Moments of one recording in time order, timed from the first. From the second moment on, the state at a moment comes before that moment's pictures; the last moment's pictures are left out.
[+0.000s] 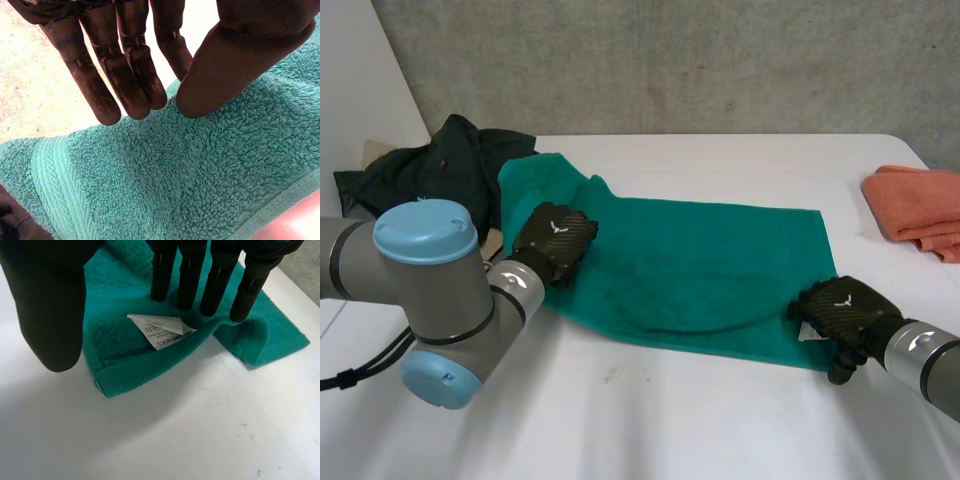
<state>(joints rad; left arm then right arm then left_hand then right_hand) 4.22 -2.11 -1.51 3.40 -1.47 3.61 1.62 -1.24 1.89 -0.01 1.13 2.36 1.13 1.20 1.19 1.20 0.99 0.44 0.42 0.44 0.44 0.27</state>
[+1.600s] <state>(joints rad) 4.48 -1.96 -1.70 3.37 -1.27 3.62 1.63 -1.17 1.73 -0.20 1.37 2.35 0.65 0.63 0.63 0.63 0.46 1.11 1.16 1.18 1.19 0.97</state>
